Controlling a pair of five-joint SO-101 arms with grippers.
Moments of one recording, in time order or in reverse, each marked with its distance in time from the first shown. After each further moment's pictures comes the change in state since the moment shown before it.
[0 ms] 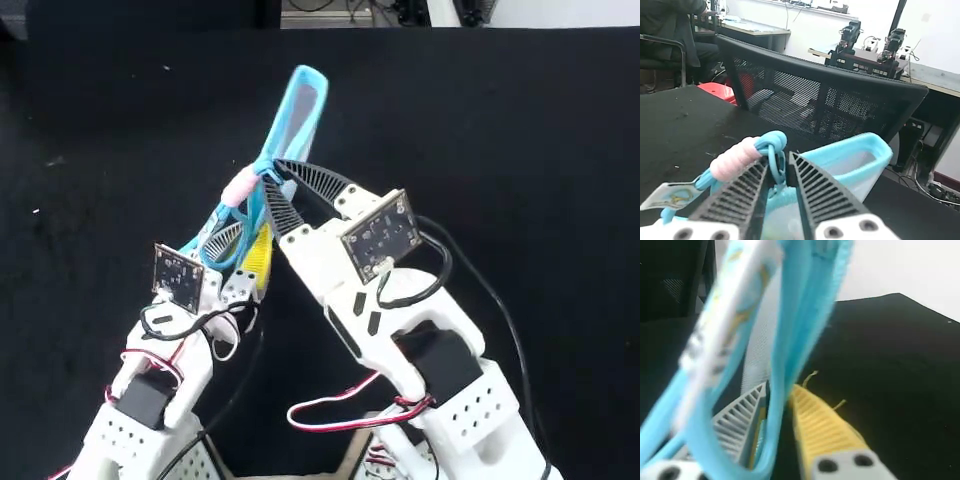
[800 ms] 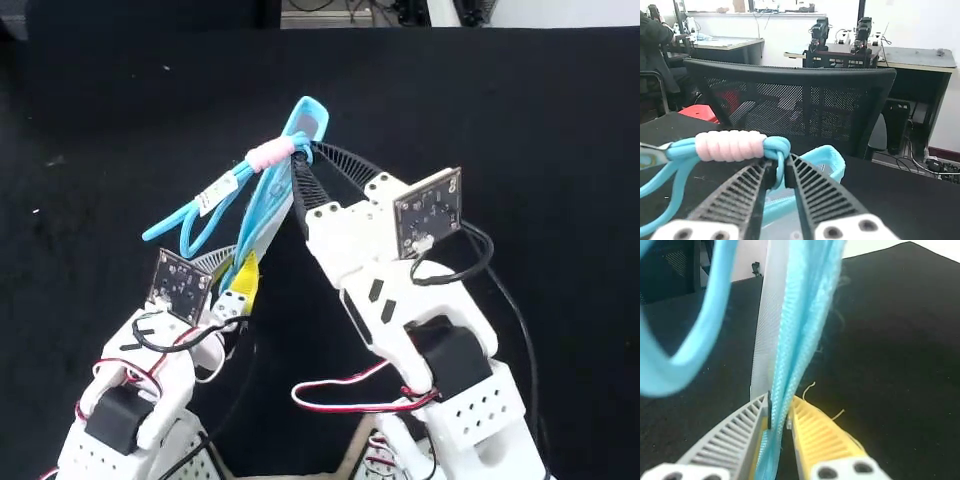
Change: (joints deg) left arm 0.0 -1.0 -16.0 33.4 -6.1; right arm 7.5 0.1 -1.9 0.1 -10.0
